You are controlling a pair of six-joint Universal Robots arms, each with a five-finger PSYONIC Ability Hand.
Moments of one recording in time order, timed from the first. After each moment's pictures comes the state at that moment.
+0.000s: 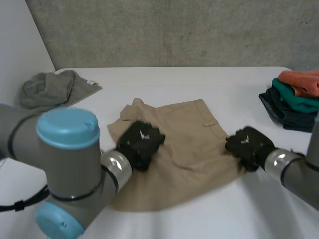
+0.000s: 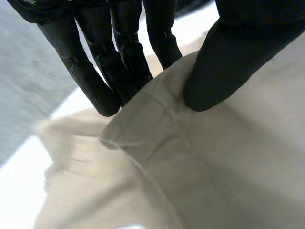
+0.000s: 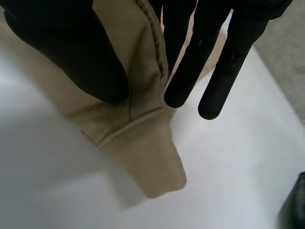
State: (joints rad) left arm 4.02 -2.00 -1.53 3.17 -1.52 3.60; right arm 1.75 -1.16 1.74 -0.04 1.18 2.26; left_hand 1.16 1.19 1.19 1.19 0.99; right_hand 1.12 1.18 1.19 1.19 1.00
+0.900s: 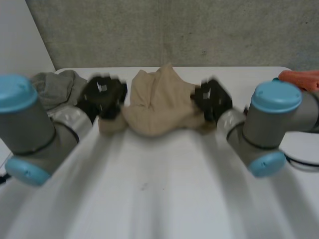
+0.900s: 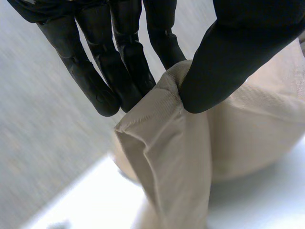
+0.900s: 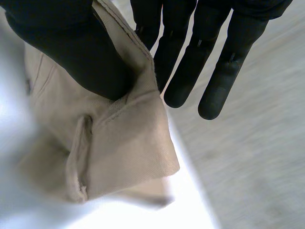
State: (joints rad) left arm 4.34 -1.95 -1.55 3.40 -1.30 3.46; right arm 2.04 -0.90 1.27 -0.24 1.39 2.38; left_hand 1.16 1.20 1.19 1.20 0.99; right_hand 1.12 1.18 1.19 1.20 1.03
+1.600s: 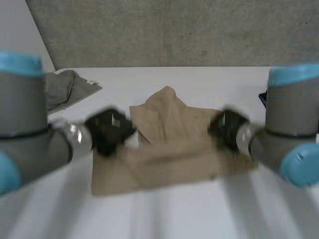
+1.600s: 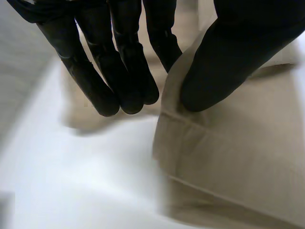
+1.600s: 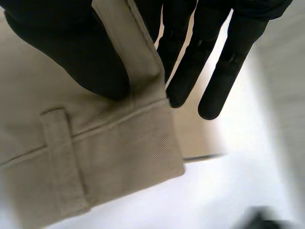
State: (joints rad) left arm 4.27 -1.95 -1.33 2.75 -1.31 3.94; right arm 2.01 -1.03 1.23 0.29 1.47 2.20; left_hand 1.16 1.20 1.19 1.20 1.00; right_hand 1.12 1.18 1.19 1.20 1.03
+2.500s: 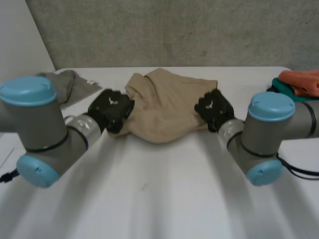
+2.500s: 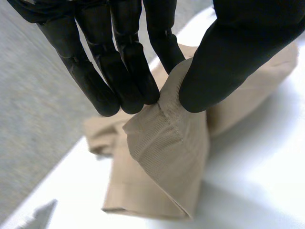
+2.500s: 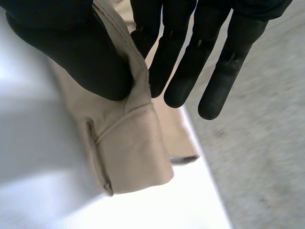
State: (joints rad) left arm 4.30 -2.04 -1.46 3.25 -1.32 3.64; right arm 2.03 -0.88 1.32 -0.26 1.44 2.30; left_hand 1.16 1.20 1.19 1.20 1.00; right_hand 1.12 1.18 1.19 1.20 1.03
